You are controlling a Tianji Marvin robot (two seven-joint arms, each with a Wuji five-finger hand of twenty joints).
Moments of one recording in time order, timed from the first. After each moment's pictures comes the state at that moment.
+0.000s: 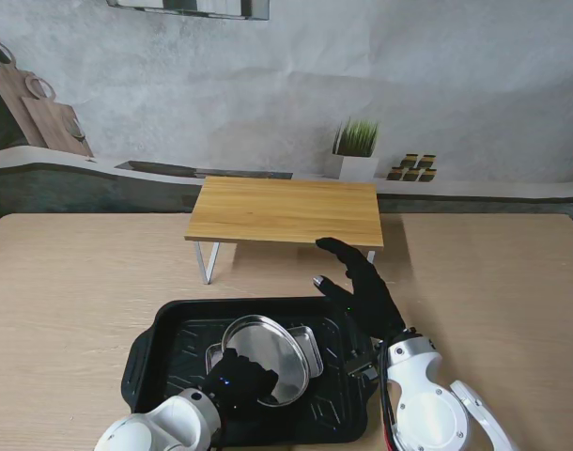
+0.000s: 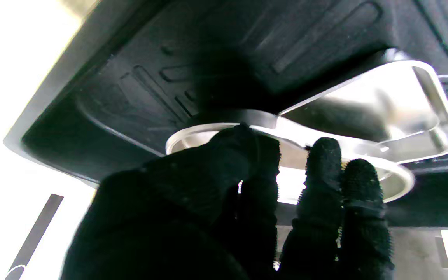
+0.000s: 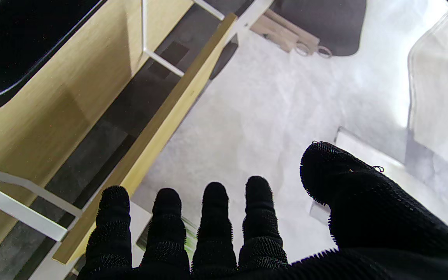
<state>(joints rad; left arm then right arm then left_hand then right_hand) 1.81 -1.01 -0.95 -2.01 1.16 0.17 -0.36 -1.85 -1.17 1.24 -1.97 -0.29 0.00 -0.22 0.95 -0.54 0.96 -0.15 0.62 0.19 0.76 0.51 0.76 0.20 0.45 0.69 0.52 0.41 0.67 0.76 0.14 0.41 1.04 0.63 0.34 -0.29 0.75 -0.02 0.19 -0.12 0.45 0.46 0.21 -0.07 0.47 0.25 0.16 0.02 0.32 0.24 0.06 0.13 0.43 0.60</state>
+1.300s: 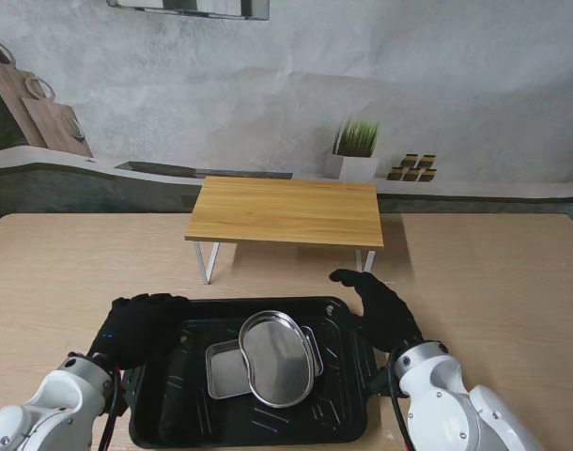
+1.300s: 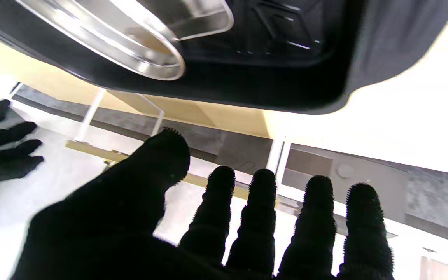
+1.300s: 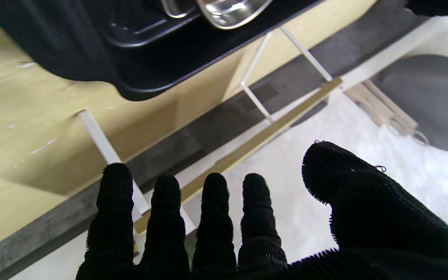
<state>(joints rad) 2.05 -1.07 -1.52 -2.07 0.91 0.03 -0.14 -1.92 -1.12 1.30 -2.06 -0.61 0.24 -0.01 0.62 -0.36 0.76 -0.08 0.37 0.13 0.33 0.33 0.38 0.20 0.33 0.38 0.26 0.35 0.30 0.62 -0.04 0.41 0.76 0.71 0.34 -0.29 0.74 -0.02 0.19 -0.09 0.49 0.49 0.21 -0.07 0.69 0.33 0.18 0.03 0.54 0.34 0.14 0.13 0.79 0.63</state>
